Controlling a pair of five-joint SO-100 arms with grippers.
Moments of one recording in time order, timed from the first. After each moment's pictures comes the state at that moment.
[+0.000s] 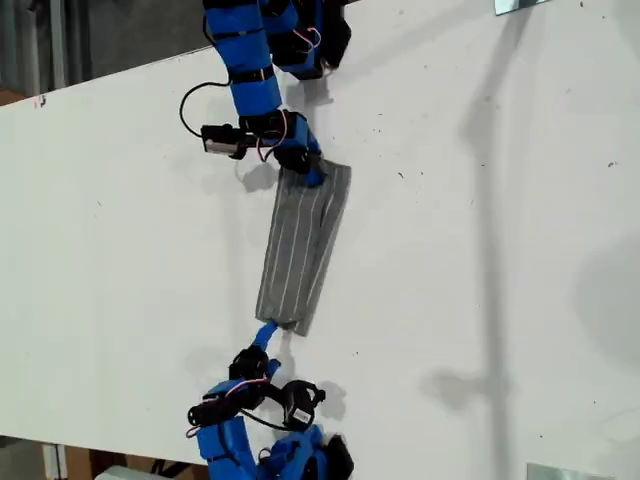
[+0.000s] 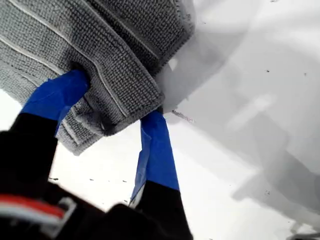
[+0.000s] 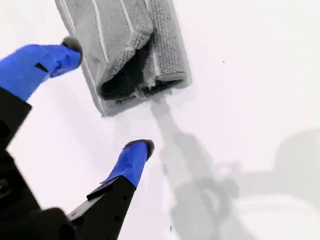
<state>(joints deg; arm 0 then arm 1) -27.9 116.2 122.8 76.1 -65.0 5.4 108.0 140.6 54.7 88.8</state>
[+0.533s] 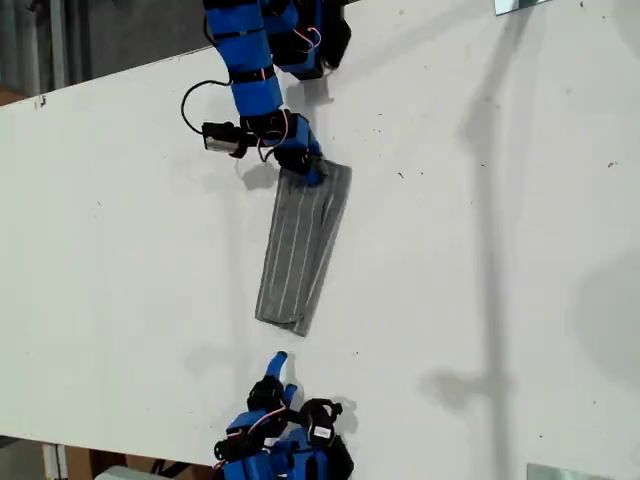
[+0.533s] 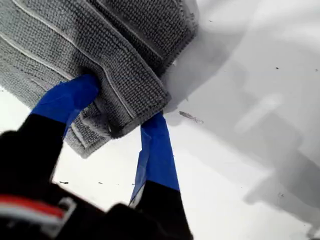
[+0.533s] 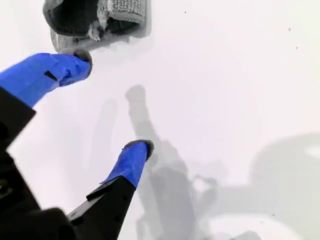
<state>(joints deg) -28.3 145.7 153.0 70.6 -75.8 4.9 108.0 140.8 53.1 91.9</state>
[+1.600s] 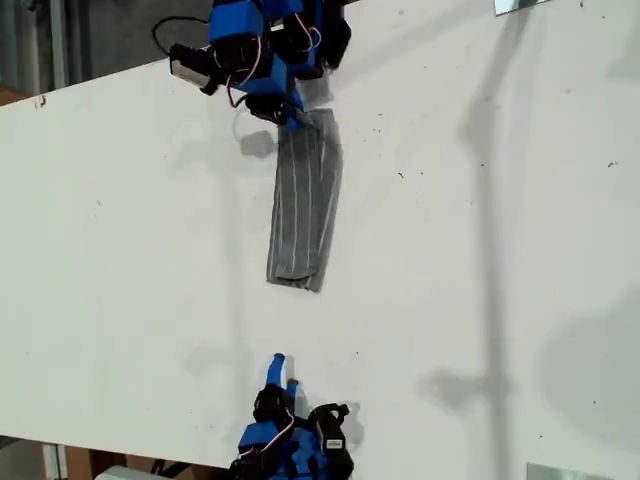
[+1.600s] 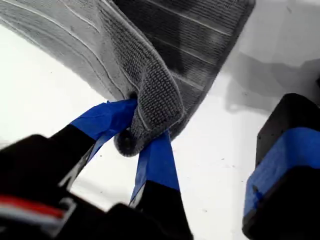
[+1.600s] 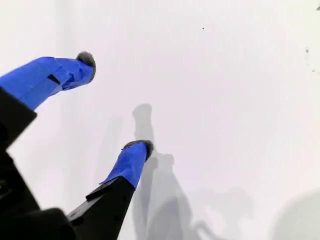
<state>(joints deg) -28.4 172.2 168.3 73.2 -79.2 5.9 143.9 135.9 93.3 105.2</state>
